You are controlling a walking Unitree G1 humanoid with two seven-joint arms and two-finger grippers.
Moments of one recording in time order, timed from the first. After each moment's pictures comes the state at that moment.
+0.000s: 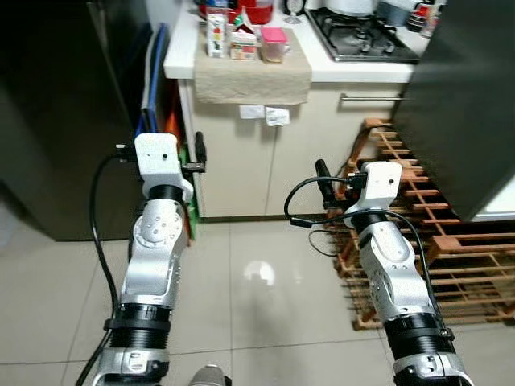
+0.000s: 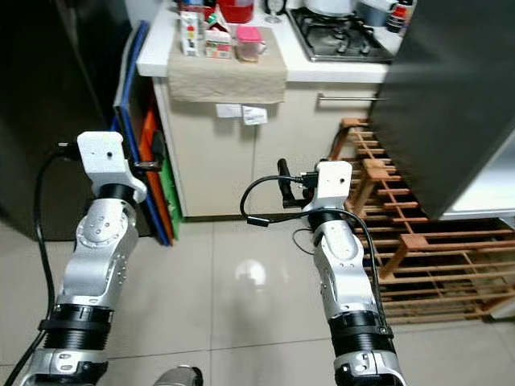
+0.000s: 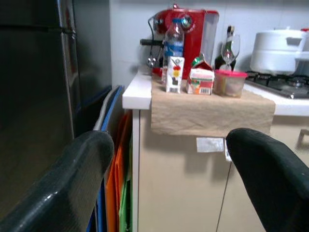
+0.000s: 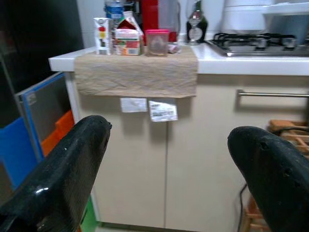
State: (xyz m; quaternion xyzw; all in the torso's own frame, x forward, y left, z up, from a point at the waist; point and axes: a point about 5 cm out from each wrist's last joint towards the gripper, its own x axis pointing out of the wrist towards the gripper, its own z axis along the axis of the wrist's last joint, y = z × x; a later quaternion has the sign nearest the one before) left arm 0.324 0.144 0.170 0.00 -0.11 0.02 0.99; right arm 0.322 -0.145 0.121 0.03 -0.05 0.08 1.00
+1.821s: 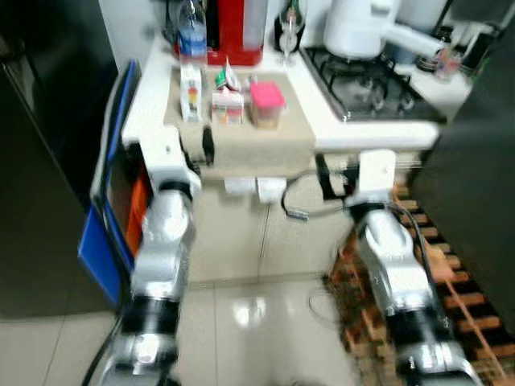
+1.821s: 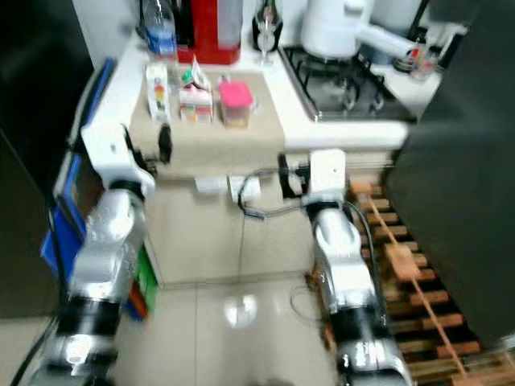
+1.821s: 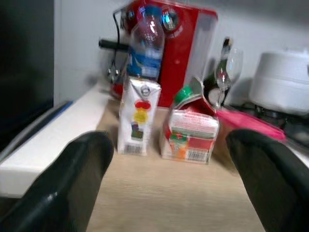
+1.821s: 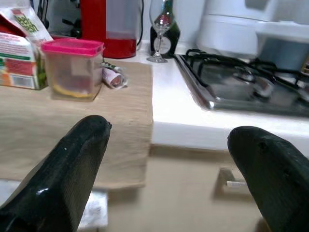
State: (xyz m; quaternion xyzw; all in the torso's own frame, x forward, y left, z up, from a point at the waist) left arm 0.333 0.121 0.173 -0.05 -0.11 -0.01 0.99; right arm 0.330 -0.155 0.129 -0.02 -0.03 0.04 1.00
